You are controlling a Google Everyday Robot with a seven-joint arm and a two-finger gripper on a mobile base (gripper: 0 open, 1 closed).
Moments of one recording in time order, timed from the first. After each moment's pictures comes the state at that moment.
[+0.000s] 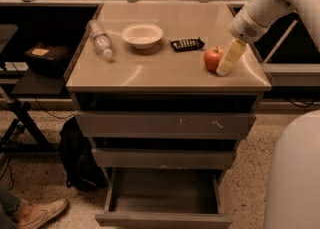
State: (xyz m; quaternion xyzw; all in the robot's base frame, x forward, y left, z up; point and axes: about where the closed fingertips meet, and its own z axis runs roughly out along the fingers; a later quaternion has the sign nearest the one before) arm 0.703 -0.208 0.854 -0.58 0.78 0.06 0.23
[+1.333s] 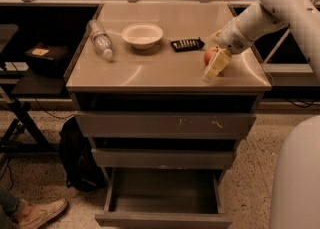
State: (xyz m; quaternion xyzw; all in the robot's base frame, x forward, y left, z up) arm 0.702 -0.161 0.824 -0.59 0.74 0.15 0.28
